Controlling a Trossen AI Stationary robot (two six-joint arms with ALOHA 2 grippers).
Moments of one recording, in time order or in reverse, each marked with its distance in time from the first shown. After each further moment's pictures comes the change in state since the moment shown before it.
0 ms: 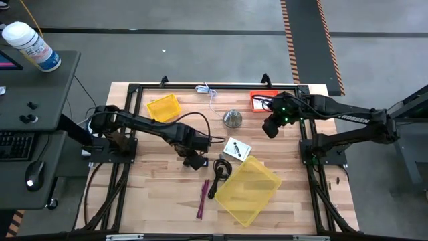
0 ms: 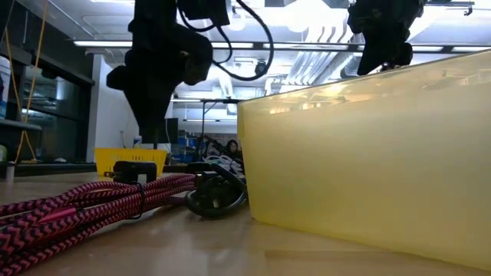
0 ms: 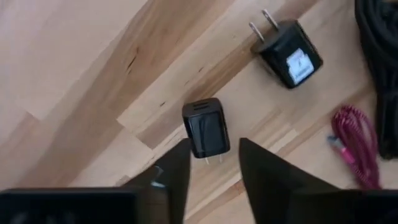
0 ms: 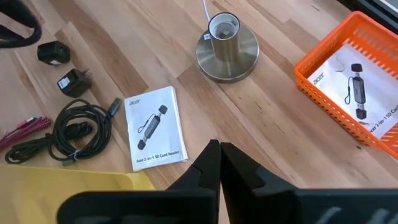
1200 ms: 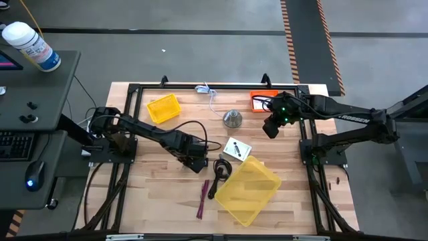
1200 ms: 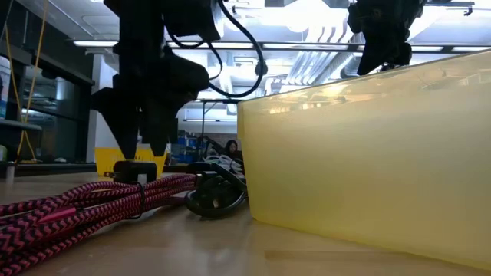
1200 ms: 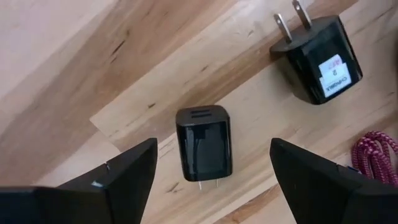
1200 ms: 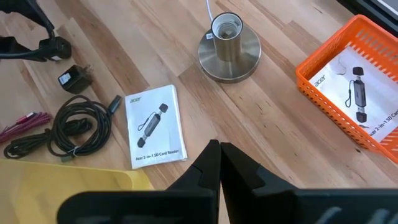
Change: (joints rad) left arm -0.048 0.006 -0.151 0.193 -0.047 -0.152; right arm 0.000 0.000 0.000 0.000 -0.005 -0.023
